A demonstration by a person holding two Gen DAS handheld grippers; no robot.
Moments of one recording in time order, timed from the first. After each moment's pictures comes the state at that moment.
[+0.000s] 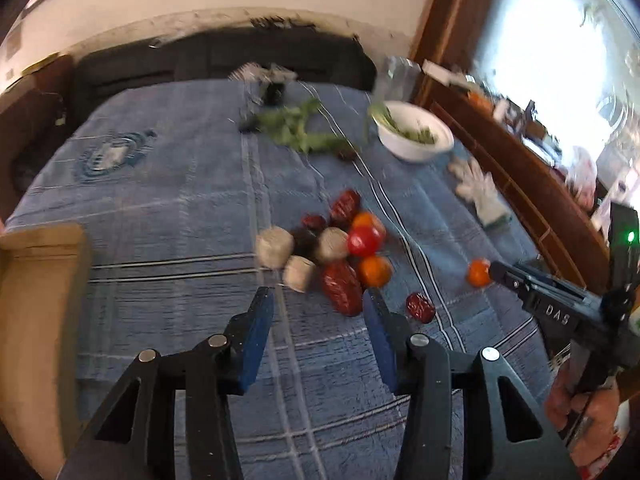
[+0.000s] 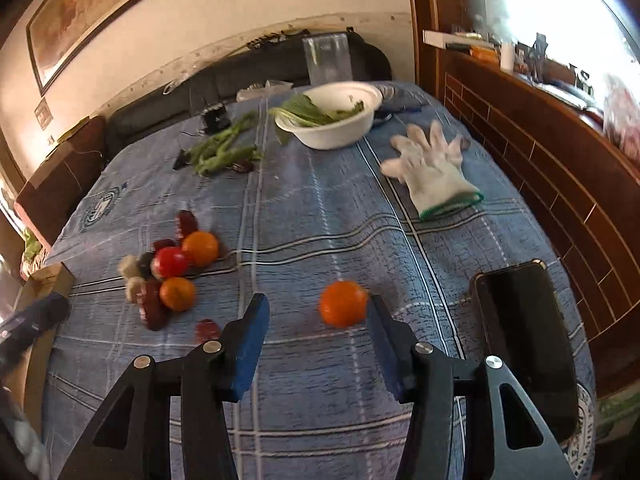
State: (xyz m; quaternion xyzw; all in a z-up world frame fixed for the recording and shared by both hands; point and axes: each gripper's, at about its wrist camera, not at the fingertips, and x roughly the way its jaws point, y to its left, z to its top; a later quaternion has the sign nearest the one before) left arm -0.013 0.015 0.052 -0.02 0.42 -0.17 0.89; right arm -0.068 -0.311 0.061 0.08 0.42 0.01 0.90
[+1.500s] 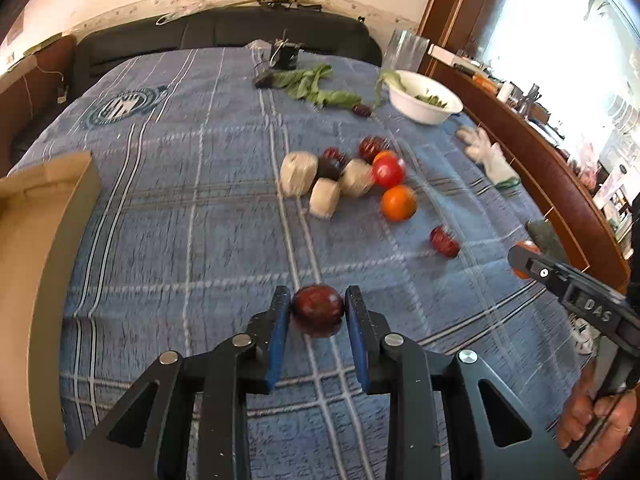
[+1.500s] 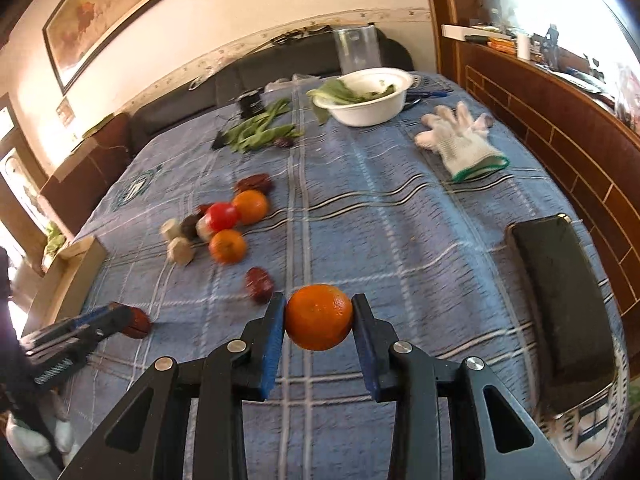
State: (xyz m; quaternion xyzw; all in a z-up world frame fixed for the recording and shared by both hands) left arm -0.046 0.049 0.026 -0.03 0.44 -0.16 0.88; right arm -0.117 -0.271 0.055 0.09 0.42 0.07 0.90
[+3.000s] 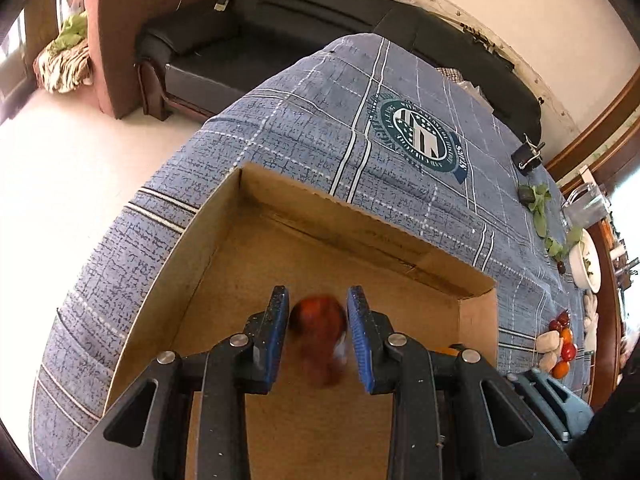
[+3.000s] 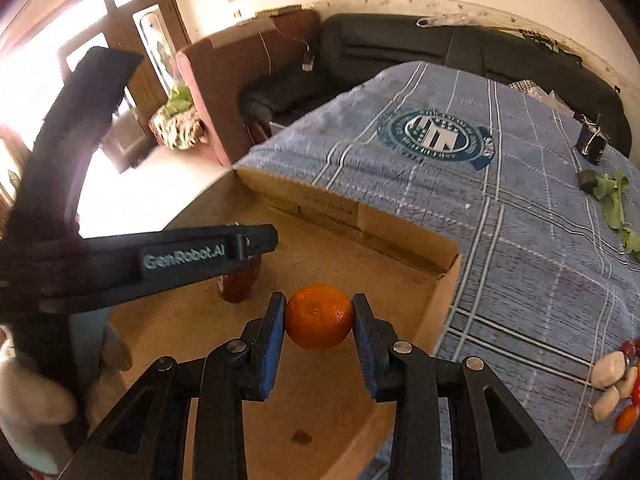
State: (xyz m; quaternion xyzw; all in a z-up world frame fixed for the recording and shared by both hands) left arm 0.050 0.347 0.034 -0.21 0.49 0.05 0.84; right arm -0.038 0.127 0.042 -0.08 0.45 0.33 0.82
